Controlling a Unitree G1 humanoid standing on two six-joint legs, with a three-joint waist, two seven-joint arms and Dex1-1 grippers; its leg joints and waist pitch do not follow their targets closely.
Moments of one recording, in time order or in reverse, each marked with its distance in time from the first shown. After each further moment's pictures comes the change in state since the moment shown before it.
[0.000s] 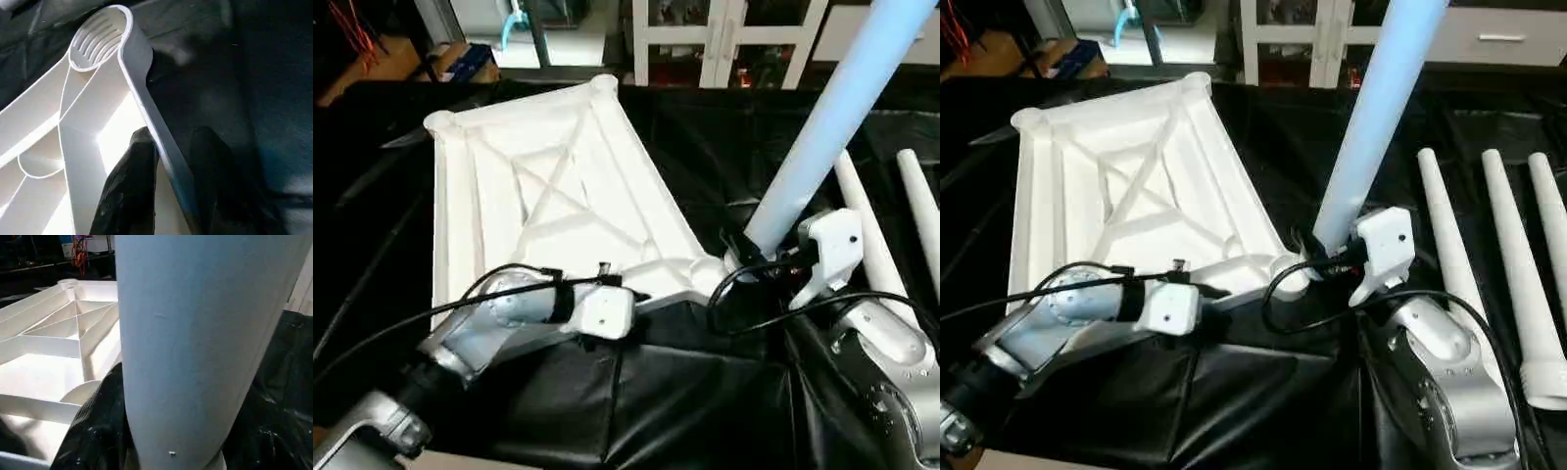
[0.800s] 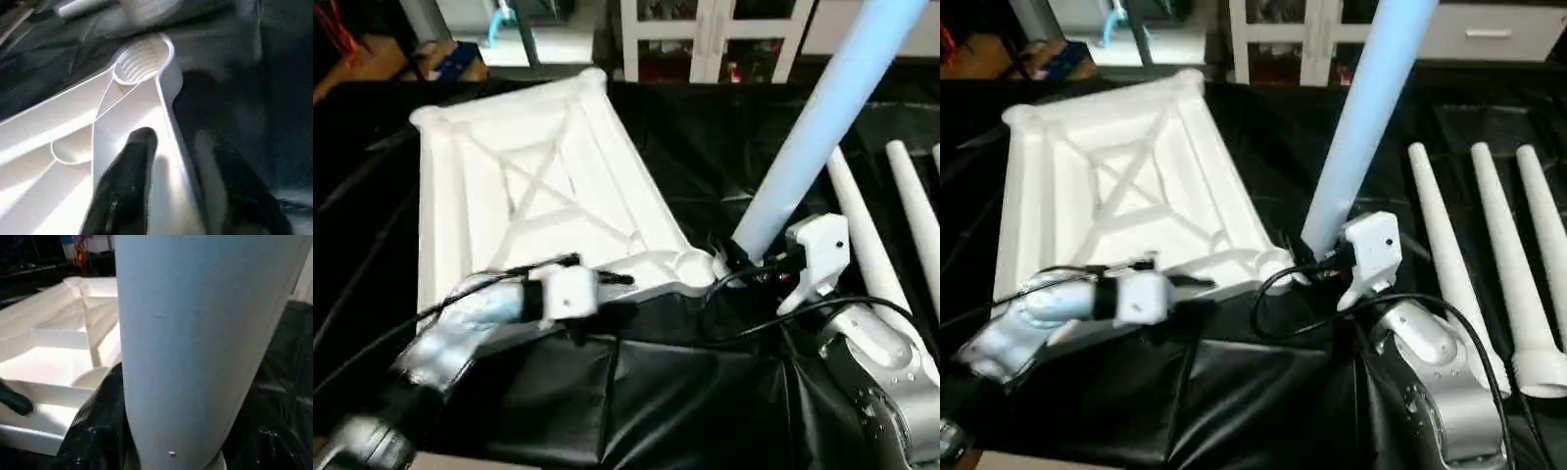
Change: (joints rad) left arm 0.122 0.003 0.165 -0.054 -0.245 0.085 -0.040; right arm 0.010 0.027 0.031 0.000 0.000 -0.007 -0.005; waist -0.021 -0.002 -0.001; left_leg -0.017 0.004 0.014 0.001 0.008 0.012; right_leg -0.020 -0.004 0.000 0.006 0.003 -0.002
